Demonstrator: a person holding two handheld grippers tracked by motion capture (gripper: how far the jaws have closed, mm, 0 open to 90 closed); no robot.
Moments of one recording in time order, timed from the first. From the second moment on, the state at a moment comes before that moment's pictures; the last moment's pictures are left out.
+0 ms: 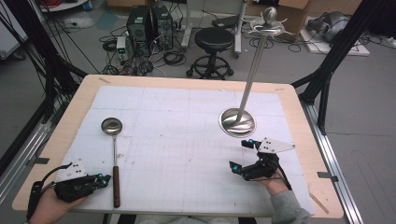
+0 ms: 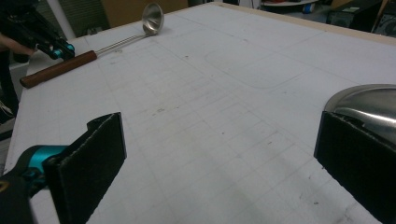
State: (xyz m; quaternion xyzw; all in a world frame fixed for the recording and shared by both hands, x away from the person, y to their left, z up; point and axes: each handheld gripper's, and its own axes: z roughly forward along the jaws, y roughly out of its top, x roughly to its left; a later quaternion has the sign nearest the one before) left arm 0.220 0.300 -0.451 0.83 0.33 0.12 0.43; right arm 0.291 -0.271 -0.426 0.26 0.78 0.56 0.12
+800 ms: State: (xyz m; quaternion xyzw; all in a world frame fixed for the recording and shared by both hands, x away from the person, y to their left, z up) left arm 0.215 0.294 -0.452 0.83 0.31 0.10 0.44; right arm 0.293 -0.270 -0.429 0.27 0.78 0.55 0.11
